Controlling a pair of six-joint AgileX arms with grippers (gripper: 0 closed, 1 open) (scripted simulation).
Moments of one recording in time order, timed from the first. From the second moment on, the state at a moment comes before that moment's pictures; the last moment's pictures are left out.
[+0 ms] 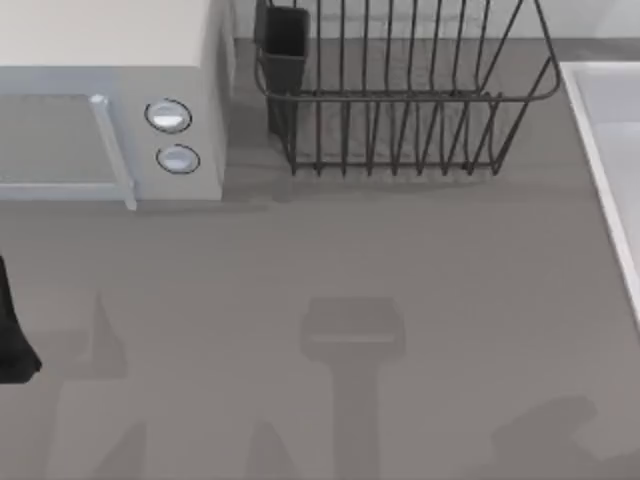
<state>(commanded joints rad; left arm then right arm) 0.00 0.00 0.00 0.00 0.00 0.00 -0.31 1.04 0.65 -0.72 -0.01 -0.76</state>
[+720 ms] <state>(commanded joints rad) 0.00 0.00 0.00 0.00 0.00 0.00 -0.46 1.49 0.97 -1.04 0.00 -1.11</state>
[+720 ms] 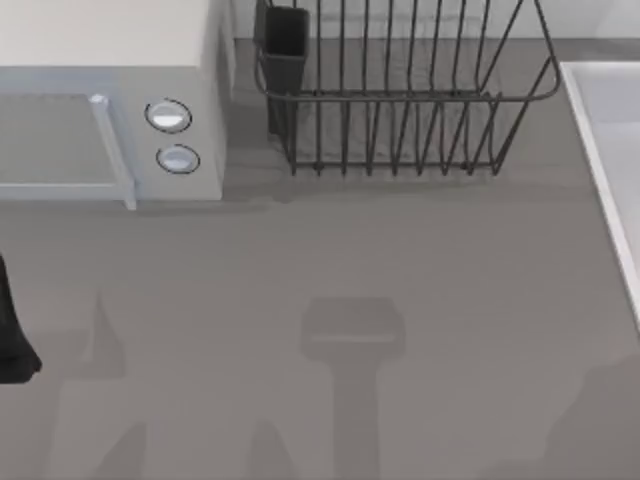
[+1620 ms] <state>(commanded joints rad) 0.00 0.00 0.00 0.00 0.00 0.00 -0.45 1.70 0.73 -0.59 0.00 -1.10</state>
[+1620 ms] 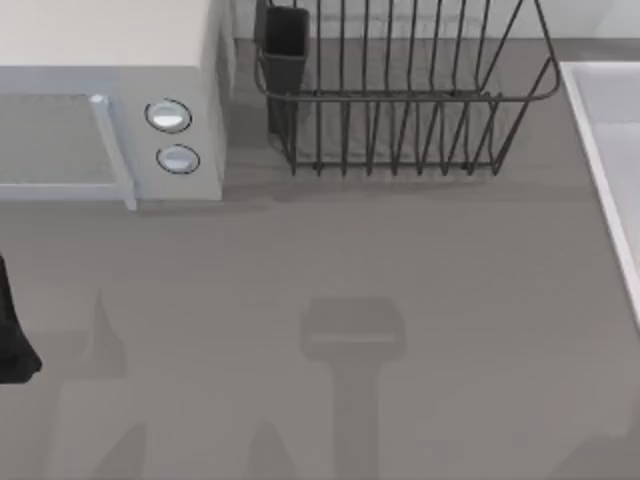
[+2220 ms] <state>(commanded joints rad) 0.00 0.00 0.00 0.00 0.00 0.00 -0.45 1.70 0.73 -0.59 0.00 -1.10</state>
